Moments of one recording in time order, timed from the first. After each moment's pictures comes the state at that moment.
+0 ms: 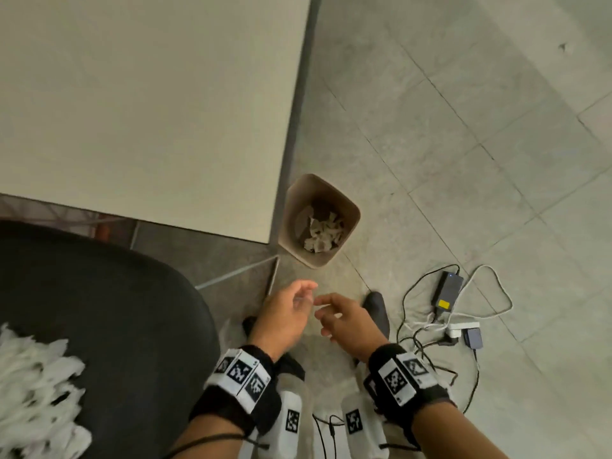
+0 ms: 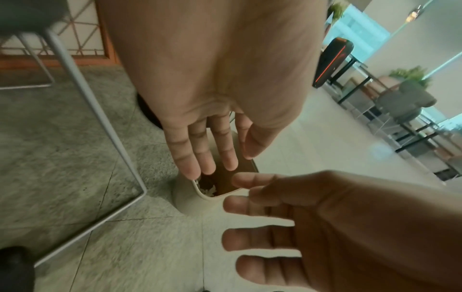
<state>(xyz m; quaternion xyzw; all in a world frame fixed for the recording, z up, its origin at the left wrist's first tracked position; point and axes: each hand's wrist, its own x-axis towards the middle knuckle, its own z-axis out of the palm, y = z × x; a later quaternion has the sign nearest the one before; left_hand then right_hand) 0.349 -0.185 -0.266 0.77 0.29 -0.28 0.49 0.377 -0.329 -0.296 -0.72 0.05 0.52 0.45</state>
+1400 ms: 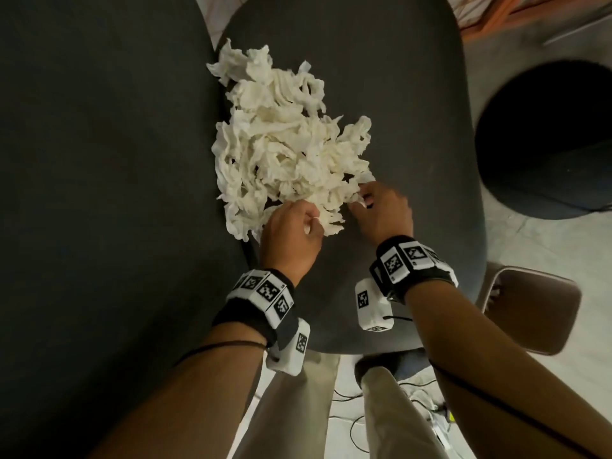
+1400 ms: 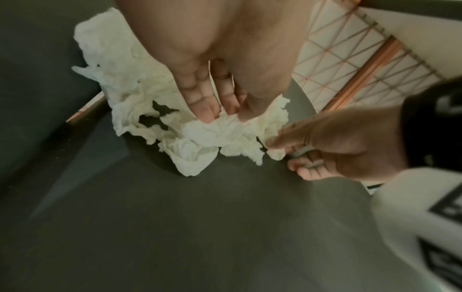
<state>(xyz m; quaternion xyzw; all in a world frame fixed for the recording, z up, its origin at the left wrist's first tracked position) 0.037 0.062 -0.212 0.64 0.69 0.10 0.31 0.197 0.081 -0.243 -0.78 -0.44 0.44 0.09</state>
